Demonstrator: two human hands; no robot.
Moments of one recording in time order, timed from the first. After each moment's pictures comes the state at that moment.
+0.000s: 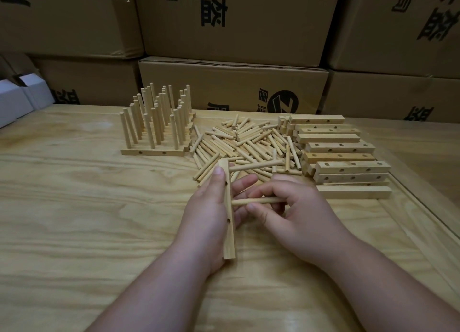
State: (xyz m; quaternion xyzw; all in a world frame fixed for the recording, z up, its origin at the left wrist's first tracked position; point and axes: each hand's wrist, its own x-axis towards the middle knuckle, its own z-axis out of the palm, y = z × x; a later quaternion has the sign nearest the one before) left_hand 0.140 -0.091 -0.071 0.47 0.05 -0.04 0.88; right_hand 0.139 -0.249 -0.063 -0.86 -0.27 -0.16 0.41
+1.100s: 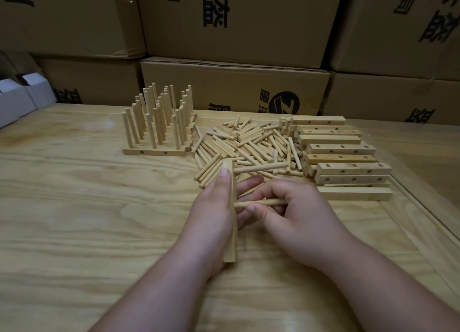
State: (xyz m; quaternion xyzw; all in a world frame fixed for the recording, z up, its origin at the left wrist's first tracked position) left_hand 0.141 -0.091 -0.080 0.56 0.02 -0.02 0.83; right_hand 0.129 -0.241 -0.053 -0.86 -0.21 -0.10 0.46
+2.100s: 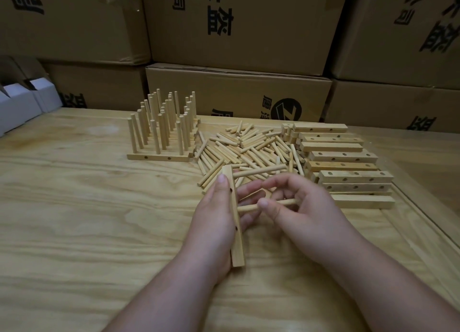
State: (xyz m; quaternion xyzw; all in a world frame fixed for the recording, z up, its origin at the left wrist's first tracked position) left_hand 0.141 -0.092 -0.078 0.51 0.03 0.00 0.86; right_hand 0.132 -0.245 -0.044 -0.81 -0.16 -0.04 0.56
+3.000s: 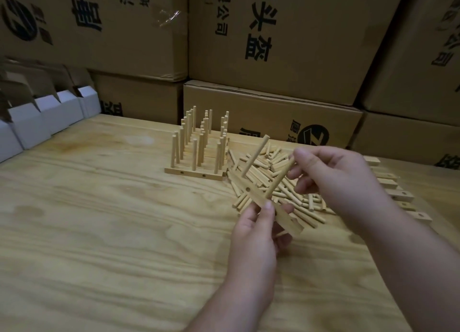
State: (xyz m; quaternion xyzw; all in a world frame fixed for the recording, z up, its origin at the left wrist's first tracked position) left_hand 0.142 -0.094 -0.071 0.41 0.07 0.04 0.91; right_hand 0.180 -0.202 0.032 -0.83 -0.11 -0.09 0.55
